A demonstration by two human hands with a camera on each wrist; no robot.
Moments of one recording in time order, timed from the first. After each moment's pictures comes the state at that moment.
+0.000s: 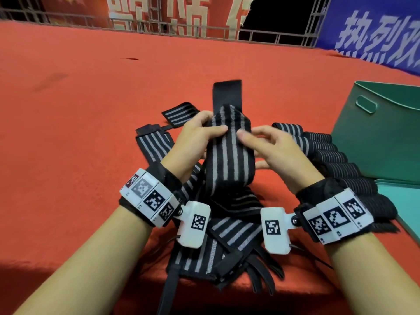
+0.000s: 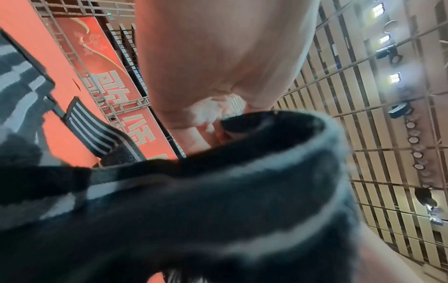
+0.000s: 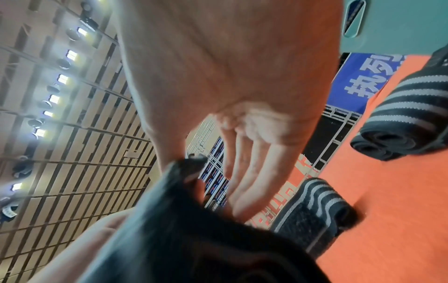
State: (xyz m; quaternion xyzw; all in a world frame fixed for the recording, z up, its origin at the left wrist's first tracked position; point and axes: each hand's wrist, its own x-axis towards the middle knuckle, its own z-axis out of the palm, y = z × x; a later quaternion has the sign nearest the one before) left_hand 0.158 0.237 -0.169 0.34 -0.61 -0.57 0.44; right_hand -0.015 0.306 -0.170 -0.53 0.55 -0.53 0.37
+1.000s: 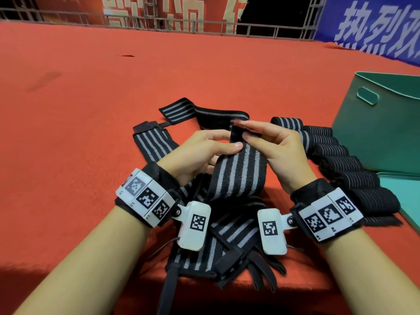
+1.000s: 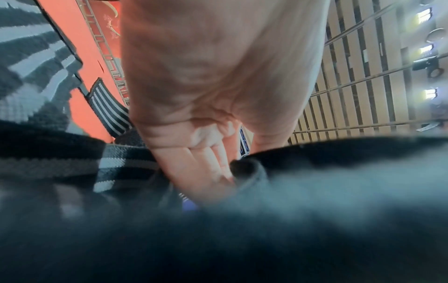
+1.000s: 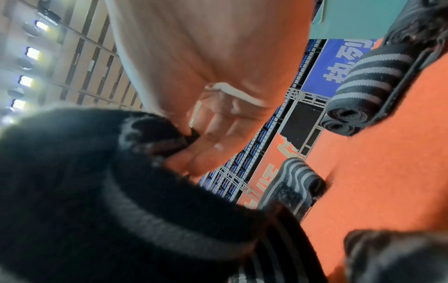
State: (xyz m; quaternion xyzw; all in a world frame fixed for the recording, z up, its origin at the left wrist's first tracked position) left_hand 0.160 0.246 -0.175 0.32 -0.63 -0.66 0.26; right_hand -0.020 0.301 -0.195 -0.55 0.46 -0.63 0.31
